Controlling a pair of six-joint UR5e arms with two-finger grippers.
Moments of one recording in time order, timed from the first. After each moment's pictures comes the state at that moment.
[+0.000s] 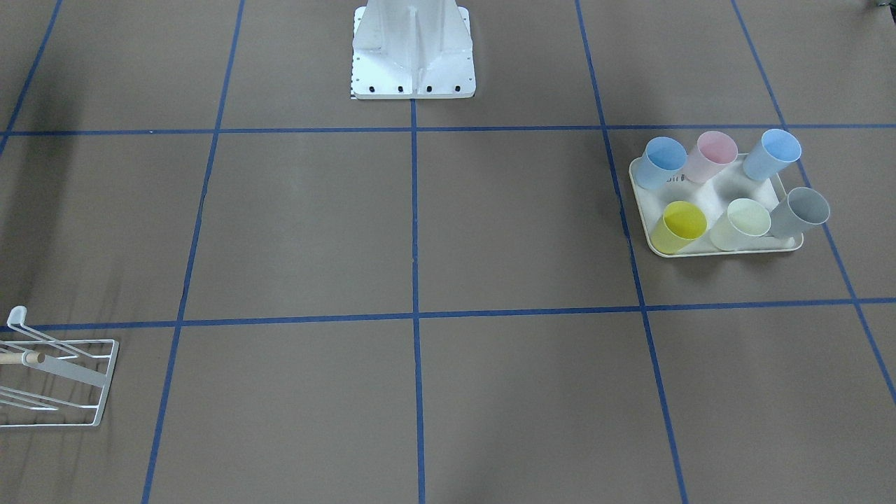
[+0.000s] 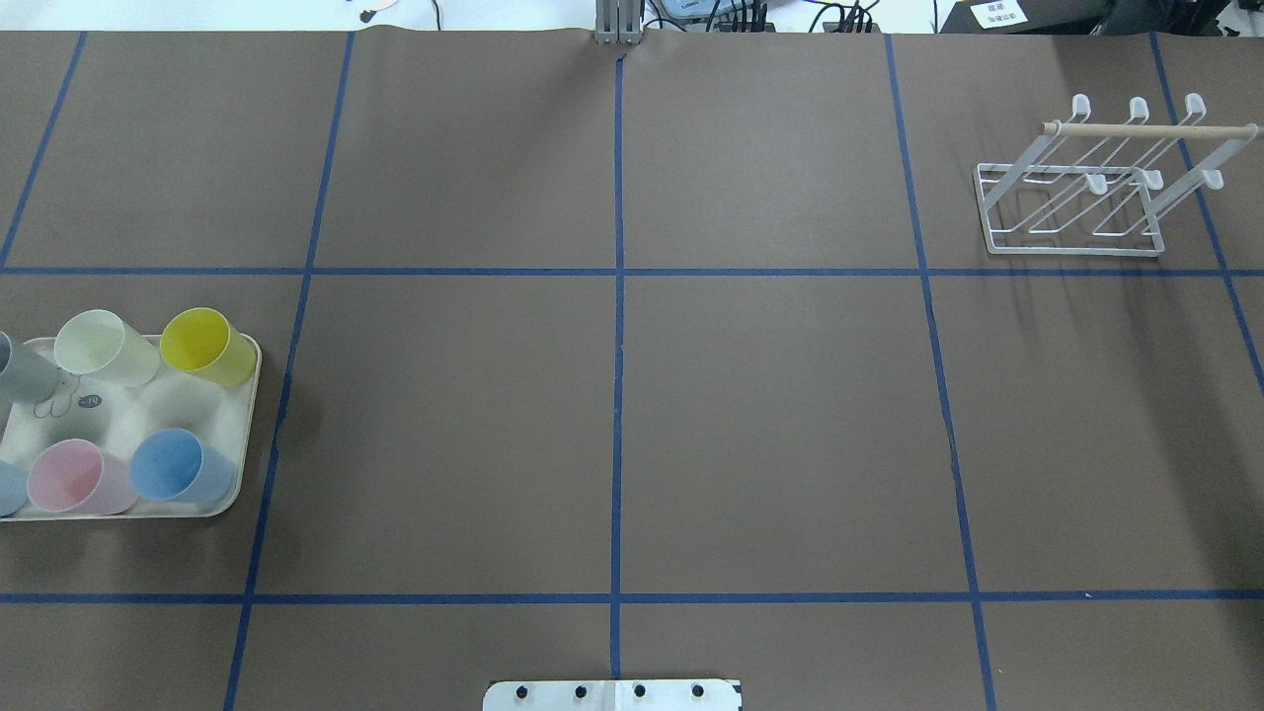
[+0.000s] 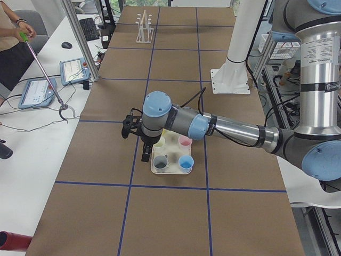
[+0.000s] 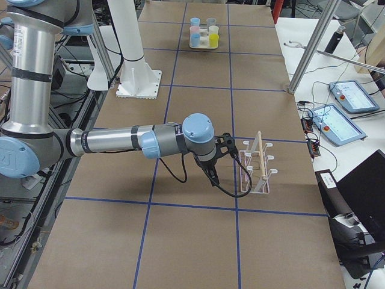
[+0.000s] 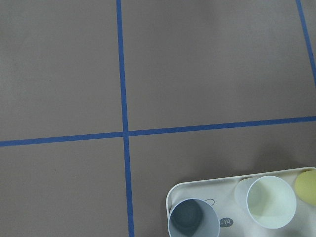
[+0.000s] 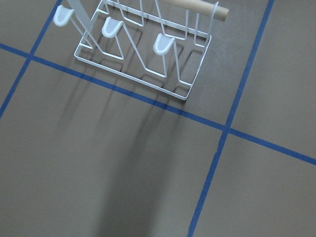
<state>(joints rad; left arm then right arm) -1.56 -1.47 -1.89 -1.69 -2.39 -0.16 1.58 -1.74 1.87 -1.44 2.42 -0.18</state>
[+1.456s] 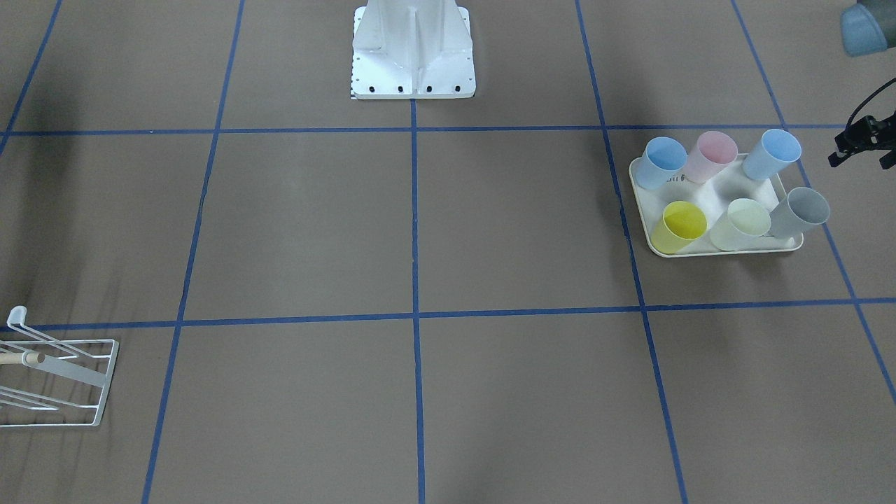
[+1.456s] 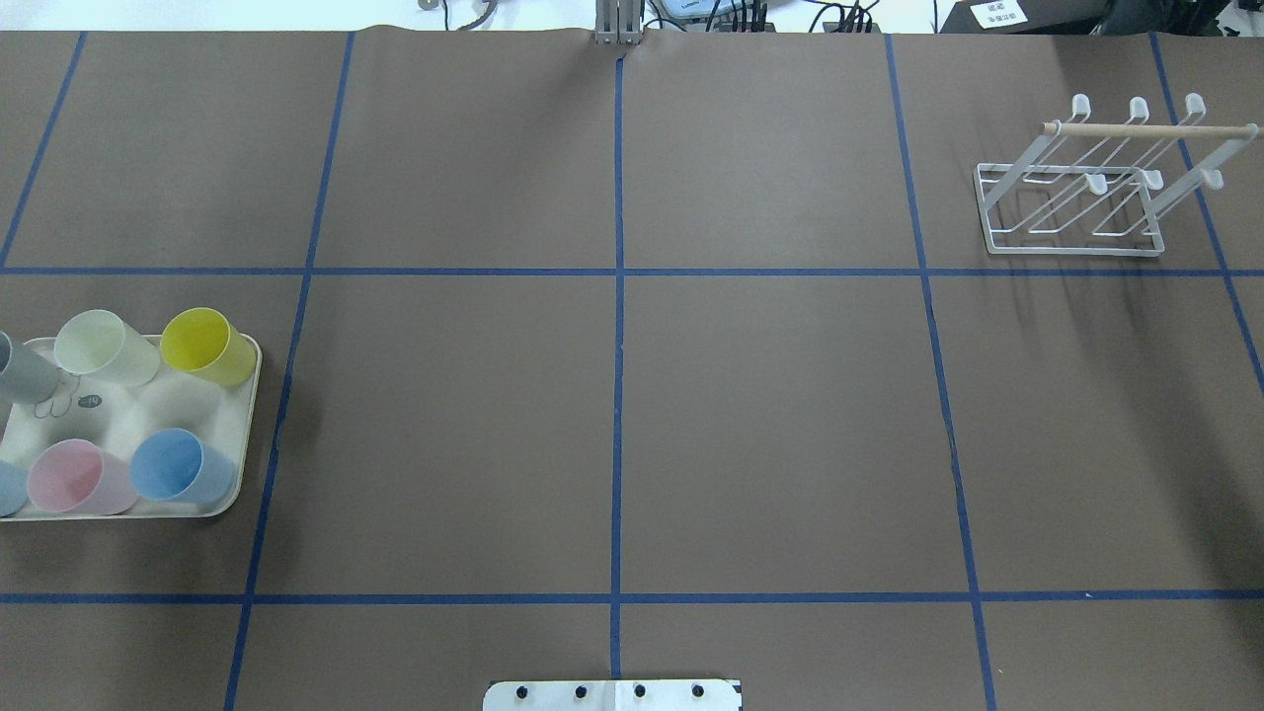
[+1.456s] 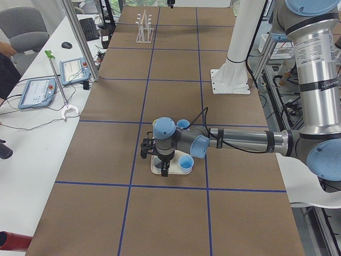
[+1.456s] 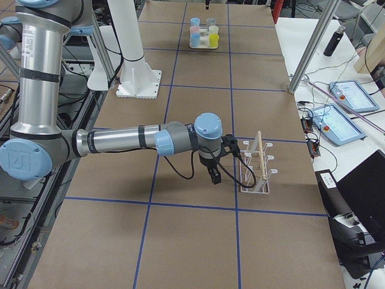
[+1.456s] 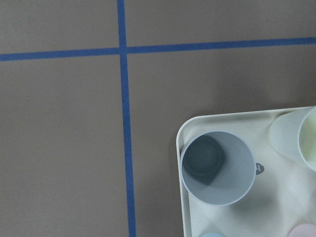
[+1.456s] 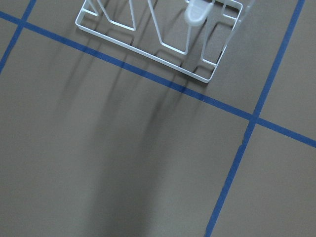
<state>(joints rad) -1.31 -1.36 -1.76 -1.86 -2.35 -0.30 1.44 -1.72 1.84 -1.45 2.37 -0.13</state>
